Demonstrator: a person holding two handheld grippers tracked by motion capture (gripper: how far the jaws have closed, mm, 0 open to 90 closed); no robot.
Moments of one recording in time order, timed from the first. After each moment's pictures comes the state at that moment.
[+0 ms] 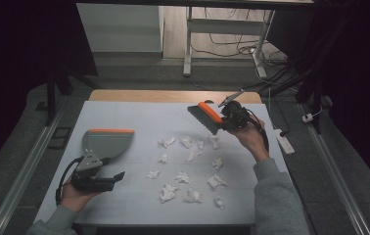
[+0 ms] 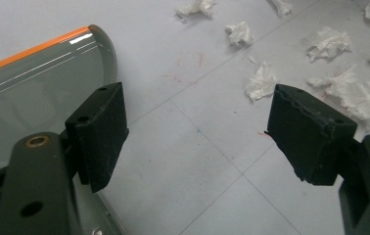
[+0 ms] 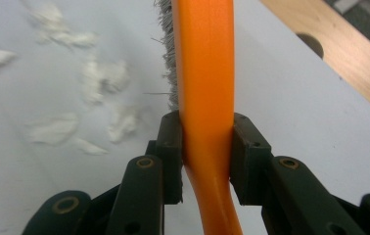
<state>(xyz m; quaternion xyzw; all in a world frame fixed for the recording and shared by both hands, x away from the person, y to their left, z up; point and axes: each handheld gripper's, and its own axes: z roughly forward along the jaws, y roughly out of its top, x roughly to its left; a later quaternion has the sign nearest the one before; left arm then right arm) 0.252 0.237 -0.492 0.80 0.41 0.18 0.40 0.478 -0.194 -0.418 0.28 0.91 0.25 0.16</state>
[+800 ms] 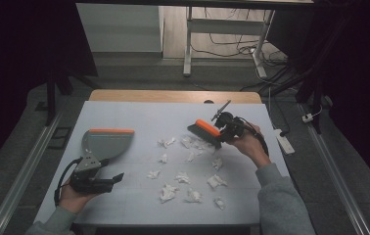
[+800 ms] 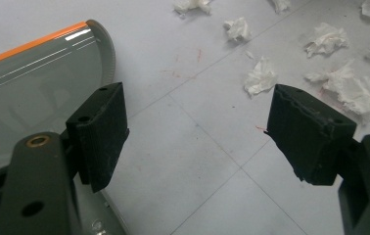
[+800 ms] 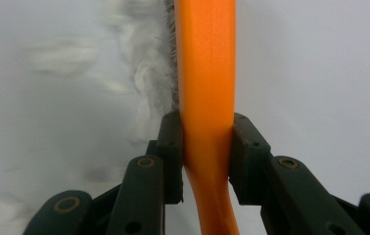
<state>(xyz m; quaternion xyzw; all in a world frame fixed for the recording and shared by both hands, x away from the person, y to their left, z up) 0.250 0.240 -0.494 0.80 0.41 0.17 0.40 0.463 -0.181 -0.446 0.24 0.95 0.15 0.11</state>
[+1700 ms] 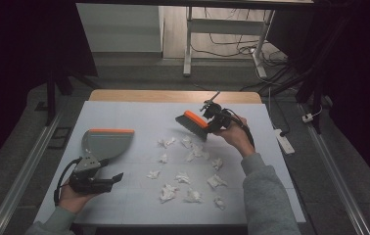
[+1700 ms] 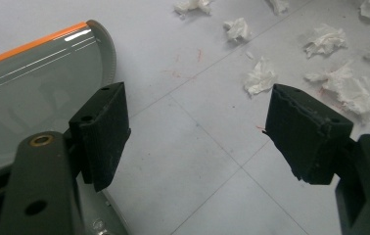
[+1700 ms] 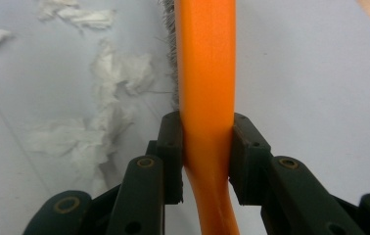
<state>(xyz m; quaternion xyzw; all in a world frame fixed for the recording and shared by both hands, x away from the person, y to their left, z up) 0.248 0.241 -0.493 0.80 0.41 0.17 0.40 0.497 -0.146 -0.447 0.24 0.95 0.18 0.11</state>
